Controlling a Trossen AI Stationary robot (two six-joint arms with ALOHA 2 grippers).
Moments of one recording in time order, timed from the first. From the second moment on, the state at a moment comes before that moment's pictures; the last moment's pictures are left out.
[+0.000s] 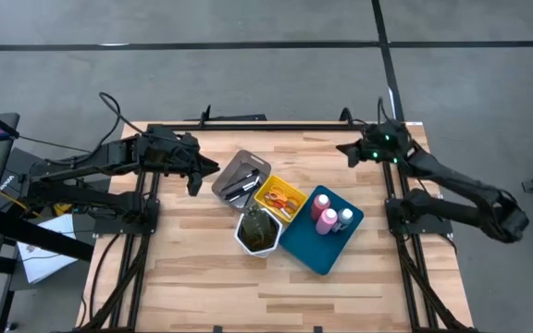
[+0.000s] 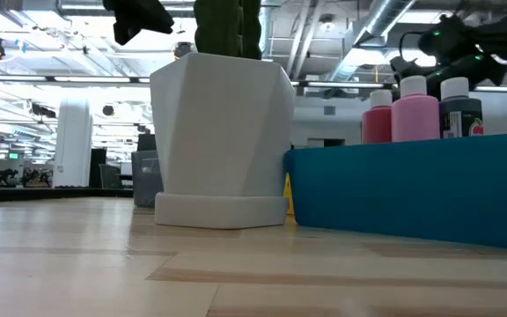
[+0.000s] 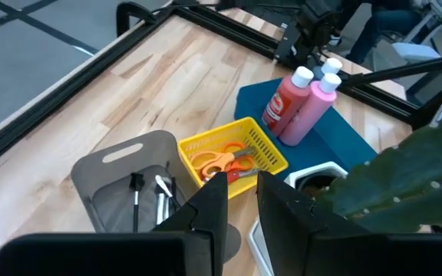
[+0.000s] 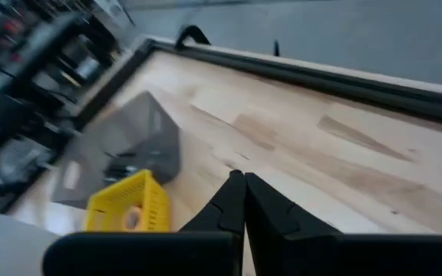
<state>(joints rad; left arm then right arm) 0.20 0.92 1.00 -0.61 -0.02 -0.29 -0.85 0.86 0.45 -0.07 -0.36 0.40</state>
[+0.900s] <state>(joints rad) 0.20 0.92 1.00 -0.61 -0.21 -0.40 -0.44 0.22 0.01 0.05 -0.23 0.47</state>
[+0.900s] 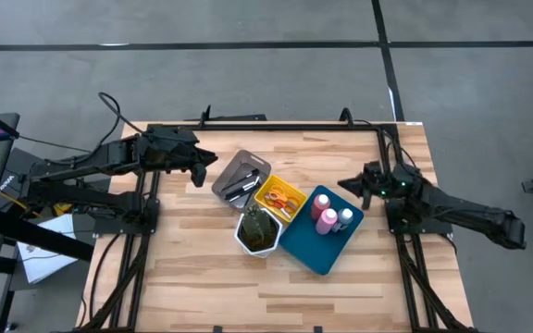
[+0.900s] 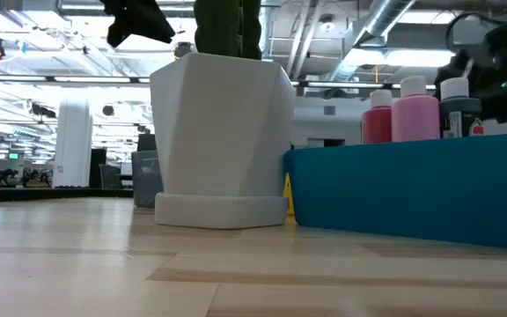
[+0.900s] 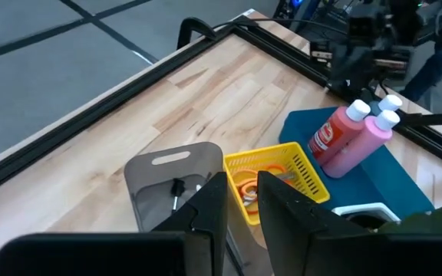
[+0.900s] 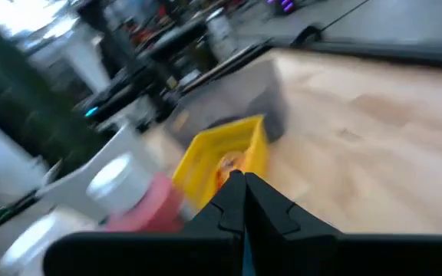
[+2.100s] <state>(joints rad) 0.21 0.92 1.00 -0.60 -0.28 -0.49 -0.05 0.00 0.09 -0.12 -0.05 0.36</state>
